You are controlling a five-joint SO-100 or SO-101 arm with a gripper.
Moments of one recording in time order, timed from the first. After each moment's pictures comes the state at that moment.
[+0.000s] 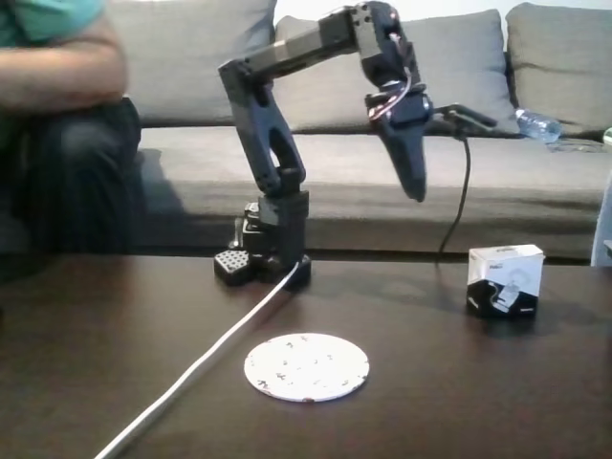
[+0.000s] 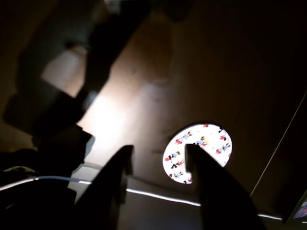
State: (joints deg) arm -58.5 118.1 98.8 89.3 46.1
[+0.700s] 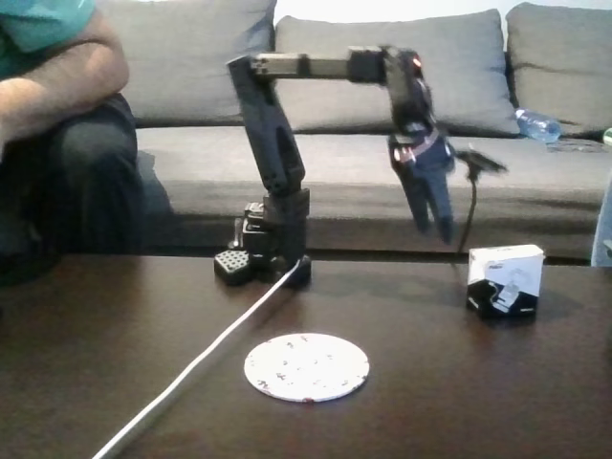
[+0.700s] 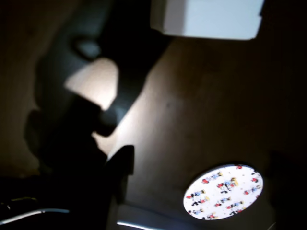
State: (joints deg) arm -69.3 108.4 108.3 76.5 52.6
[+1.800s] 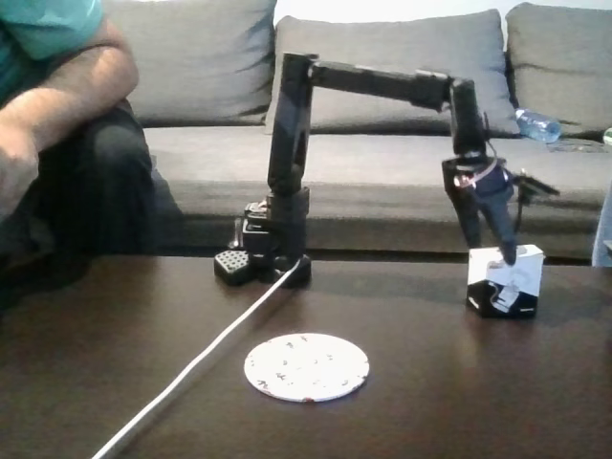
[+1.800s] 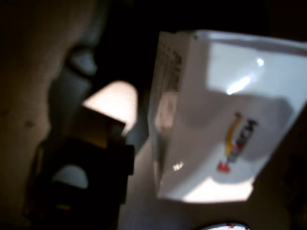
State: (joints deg) arm -76.0 82.1 89.0 68.8 57.1
